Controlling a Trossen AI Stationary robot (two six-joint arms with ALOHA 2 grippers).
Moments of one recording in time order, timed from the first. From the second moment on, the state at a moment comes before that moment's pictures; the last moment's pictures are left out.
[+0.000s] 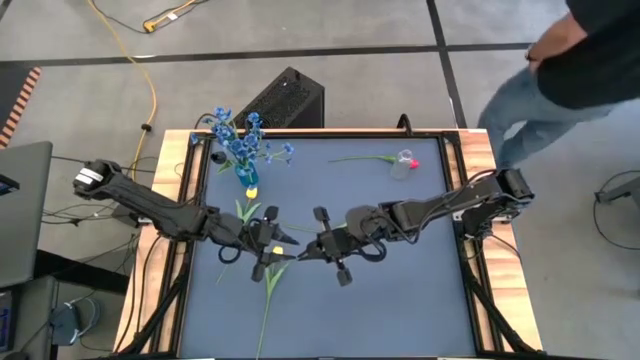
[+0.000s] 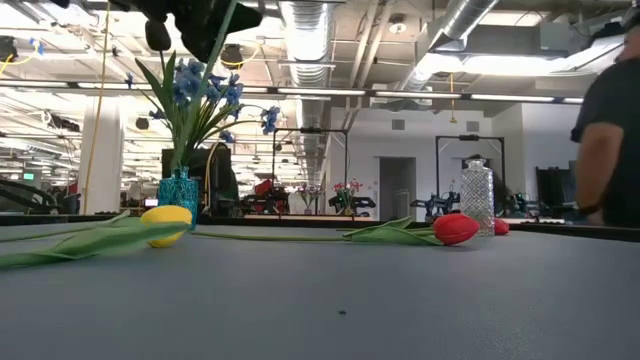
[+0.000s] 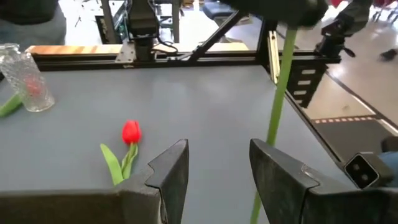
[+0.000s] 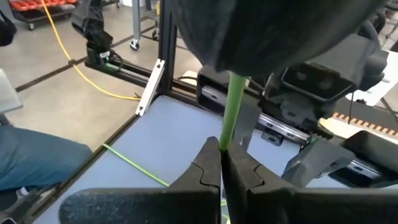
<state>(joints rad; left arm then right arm) -0.32 1.19 0.65 0.28 -0.17 -0.11 0.25 1.66 1.32 0.07 -0.06 -0.17</state>
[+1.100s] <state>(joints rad) -0.25 1.16 0.65 0.25 -0.05 -0.12 0.17 1.66 1.32 0.03 -0.08 -0.19</state>
